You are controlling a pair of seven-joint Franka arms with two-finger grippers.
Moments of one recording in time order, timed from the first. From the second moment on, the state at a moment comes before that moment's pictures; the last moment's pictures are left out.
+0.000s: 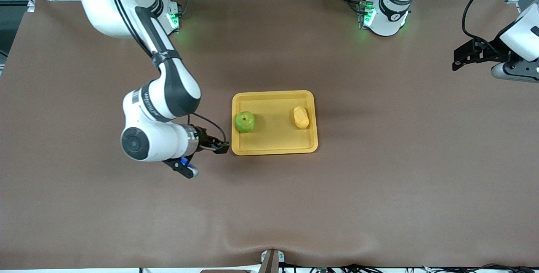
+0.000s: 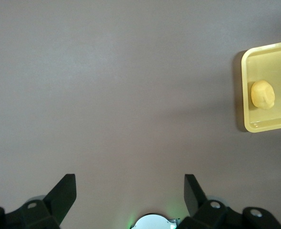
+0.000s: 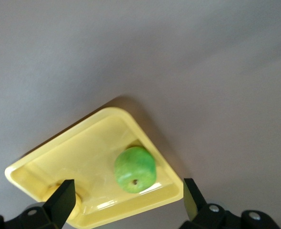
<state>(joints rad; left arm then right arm) 0.02 -0.04 -0.10 -1.59 0.03 1.52 0.08 0.39 0.71 -0.07 -1.21 0.41 1.69 0.78</state>
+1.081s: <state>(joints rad) 0.02 -0.04 -0.10 -1.59 0.03 1.51 0.05 0.03 0.53 0.10 -1.11 0.12 1.48 0.52</state>
